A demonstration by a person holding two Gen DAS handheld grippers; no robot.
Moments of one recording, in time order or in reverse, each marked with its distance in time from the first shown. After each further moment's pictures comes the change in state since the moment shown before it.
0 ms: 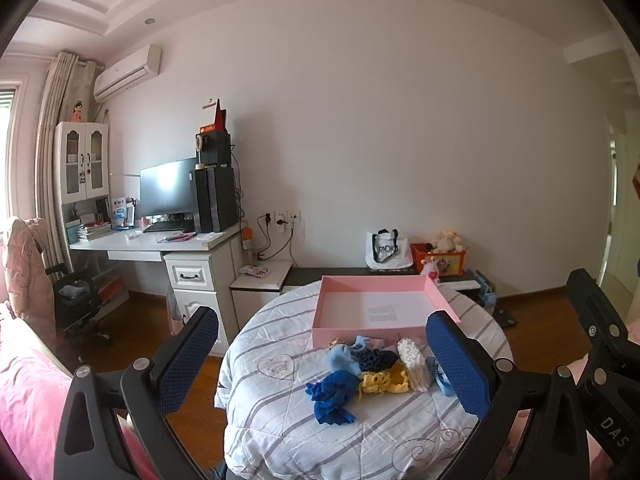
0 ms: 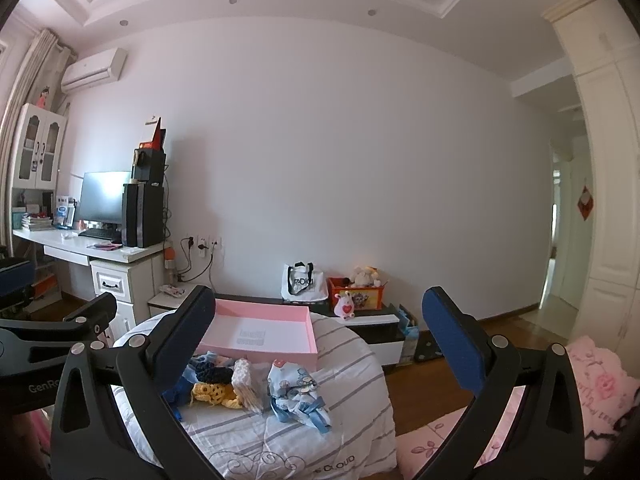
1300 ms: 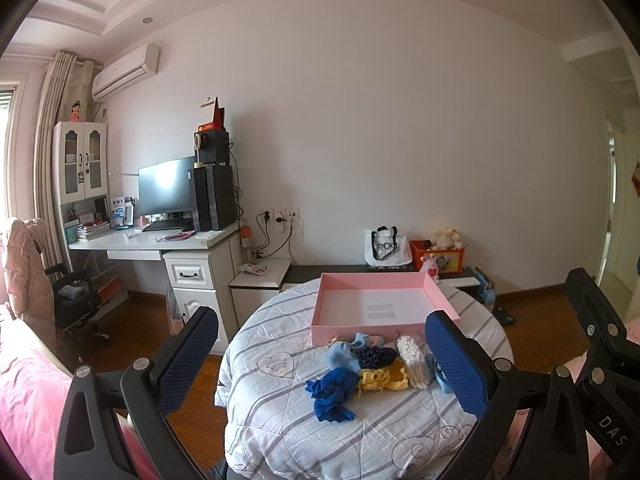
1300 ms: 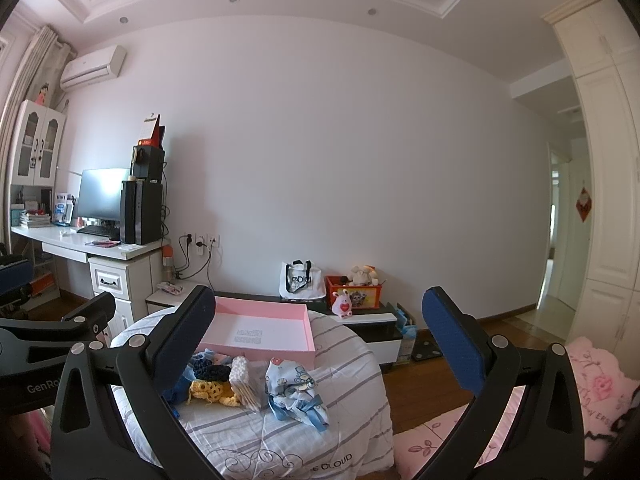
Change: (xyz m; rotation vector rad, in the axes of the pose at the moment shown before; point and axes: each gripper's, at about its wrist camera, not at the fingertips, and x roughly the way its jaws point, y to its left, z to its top) left arm 0.000 0.001 -0.002 0.001 0.001 -0.003; right arm 0.000 -0.001 -0.002 -0.002 0.000 0.001
